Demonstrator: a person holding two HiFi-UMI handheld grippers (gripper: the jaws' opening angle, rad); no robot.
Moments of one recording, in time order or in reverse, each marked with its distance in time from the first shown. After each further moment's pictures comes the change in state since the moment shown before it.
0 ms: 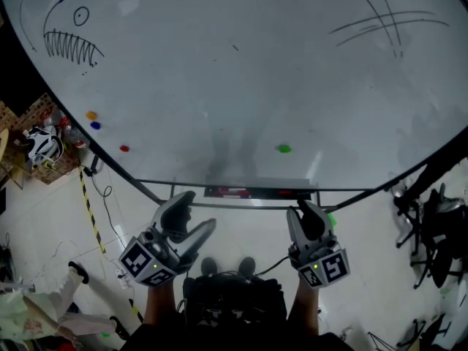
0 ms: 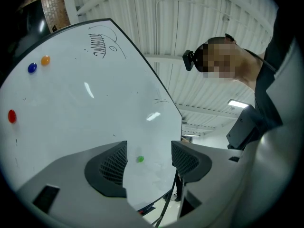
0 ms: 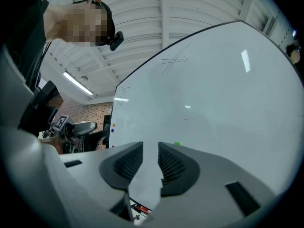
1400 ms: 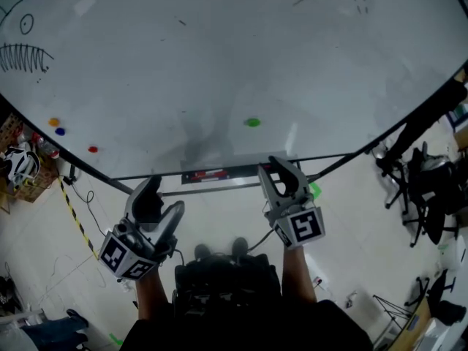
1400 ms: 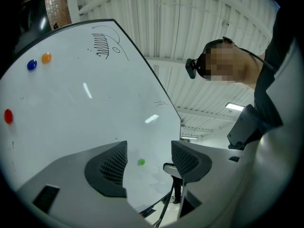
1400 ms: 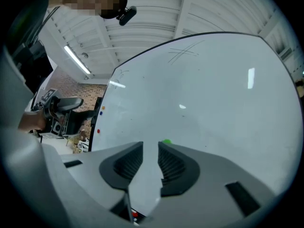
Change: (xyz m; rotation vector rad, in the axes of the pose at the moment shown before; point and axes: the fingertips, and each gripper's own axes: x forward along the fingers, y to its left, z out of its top) left arm -0.005 0.015 0.006 -0.017 -0.028 -0.024; right arm 0.041 -0.020 -0.010 -0.203 0.082 -0.136
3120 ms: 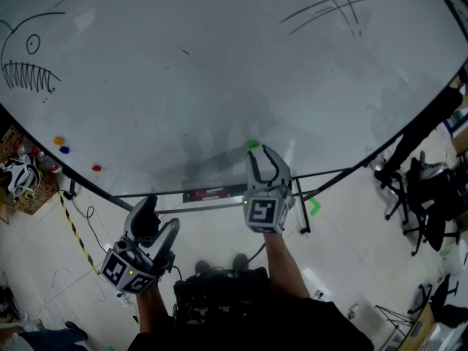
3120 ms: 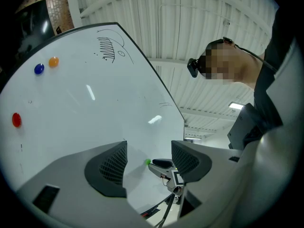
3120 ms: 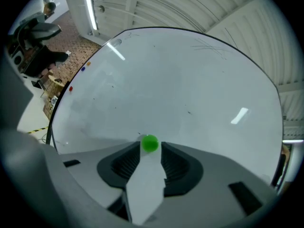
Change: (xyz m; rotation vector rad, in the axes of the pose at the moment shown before) left arm -0.011 0.016 0.001 0.001 -0.009 0.035; right arm 0.078 -0.039 -0.021 -0.371 0.155 -0.321
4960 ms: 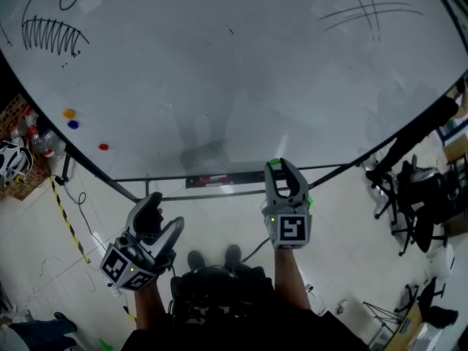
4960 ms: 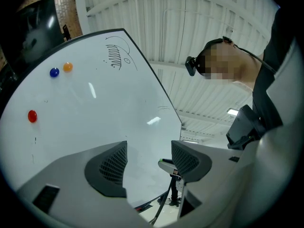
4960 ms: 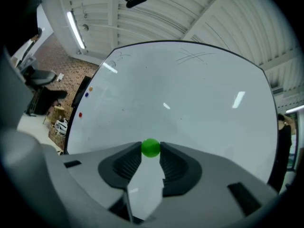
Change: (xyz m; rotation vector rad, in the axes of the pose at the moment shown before) left arm -0.047 -0.003 0.000 -0.060 -0.011 -0.025; right arm -0.075 0.012 0.021 0.224 -0.057 0.055
